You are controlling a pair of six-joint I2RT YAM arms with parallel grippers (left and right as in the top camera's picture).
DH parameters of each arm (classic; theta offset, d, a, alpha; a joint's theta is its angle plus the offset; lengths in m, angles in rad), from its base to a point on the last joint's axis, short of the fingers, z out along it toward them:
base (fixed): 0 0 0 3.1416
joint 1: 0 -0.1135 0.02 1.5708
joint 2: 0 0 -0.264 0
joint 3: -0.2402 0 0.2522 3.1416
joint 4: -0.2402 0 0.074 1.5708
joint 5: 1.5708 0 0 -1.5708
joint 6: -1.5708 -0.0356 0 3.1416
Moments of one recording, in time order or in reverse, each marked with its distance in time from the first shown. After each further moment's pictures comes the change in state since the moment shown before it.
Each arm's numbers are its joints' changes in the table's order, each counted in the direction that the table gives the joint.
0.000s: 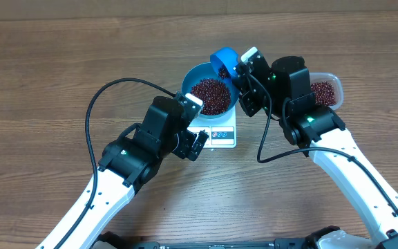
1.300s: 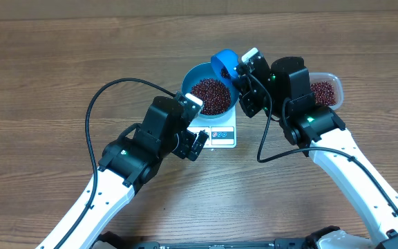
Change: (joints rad) left arm 0.000 0.000 0.000 0.000 0.000 0.000; right arm 0.001 0.000 0.000 -0.016 -0.001 -0.024
